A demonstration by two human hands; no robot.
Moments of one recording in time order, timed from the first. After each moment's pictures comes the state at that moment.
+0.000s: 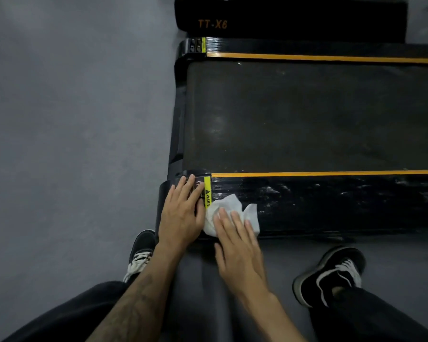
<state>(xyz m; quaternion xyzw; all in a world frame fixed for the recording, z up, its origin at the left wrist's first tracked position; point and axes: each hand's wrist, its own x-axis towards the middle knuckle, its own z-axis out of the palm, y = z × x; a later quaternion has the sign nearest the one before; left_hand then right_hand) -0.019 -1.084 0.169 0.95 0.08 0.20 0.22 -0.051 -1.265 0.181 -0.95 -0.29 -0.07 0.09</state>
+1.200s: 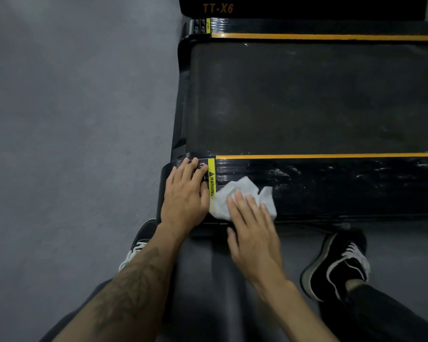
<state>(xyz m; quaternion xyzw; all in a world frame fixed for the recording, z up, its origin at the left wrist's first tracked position) -0.016 -1.083 0.166 0.96 0.08 0.20 0.19 -0.045 -1.280 0.175 -0.95 -0.28 -0.10 0.09</state>
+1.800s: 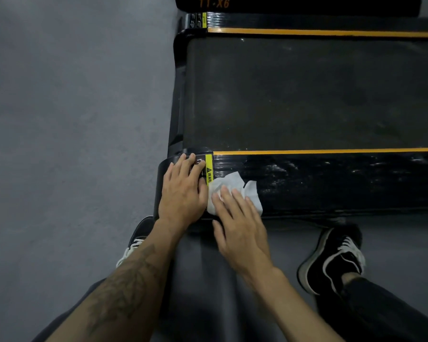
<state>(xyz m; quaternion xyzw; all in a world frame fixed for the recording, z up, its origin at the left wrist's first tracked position) -0.019 -1.084 0.169 0.96 0.09 0.18 0.20 -0.045 -1.259 0.176 -0.94 -0.31 -0.11 0.10</state>
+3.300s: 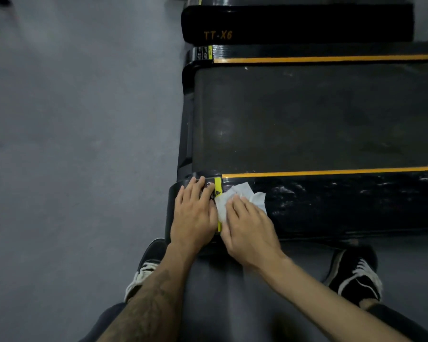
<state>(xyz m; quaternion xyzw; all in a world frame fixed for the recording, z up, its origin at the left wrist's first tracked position) -0.021 -1.085 0.173 0.96 0.09 0.17 0.19 -0.002 -1.242 0.193 -0.94 -0.32 -0.10 0.02</state>
